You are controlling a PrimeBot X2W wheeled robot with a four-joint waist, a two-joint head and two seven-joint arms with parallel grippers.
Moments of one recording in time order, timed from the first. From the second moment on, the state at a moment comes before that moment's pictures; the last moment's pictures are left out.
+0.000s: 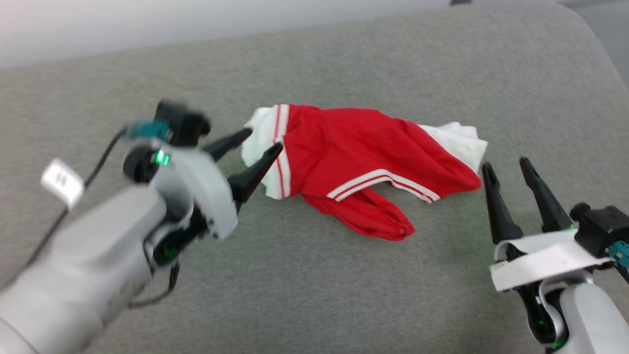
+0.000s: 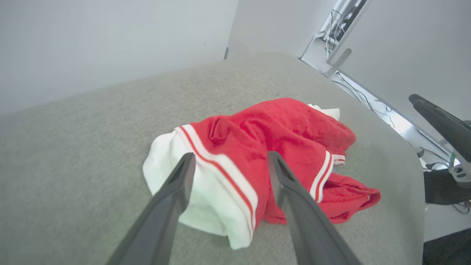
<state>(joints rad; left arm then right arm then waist) -1.06 0.63 -1.22 0.43 -1.25 -0.13 -0.09 -0.32 -0.17 0.15 0.23 0.39 0.13 -0.26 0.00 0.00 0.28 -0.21</state>
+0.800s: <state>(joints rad) -0.32 0.41 -0.47 0.51 -0.84 -0.13 -0.26 -0.13 -0.28 0.06 0.27 0.38 0.13 -0.26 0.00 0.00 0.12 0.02</state>
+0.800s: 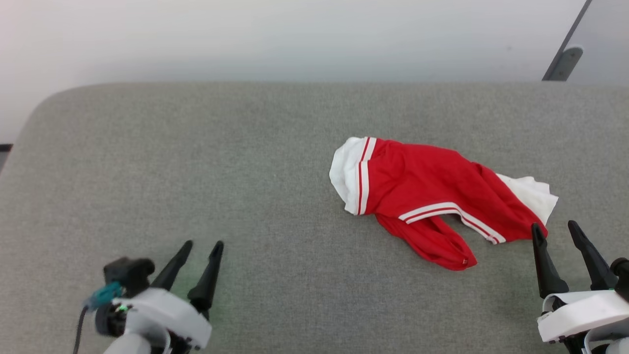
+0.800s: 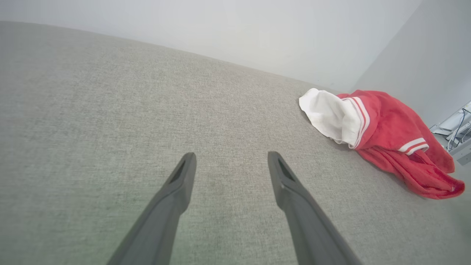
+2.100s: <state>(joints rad) 0.00 0.19 -0.02 0.18 -0.27 -0.12 -0.26 -0.09 -0.23 0.02 0.19 0.35 0.13 -0.26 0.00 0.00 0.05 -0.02</state>
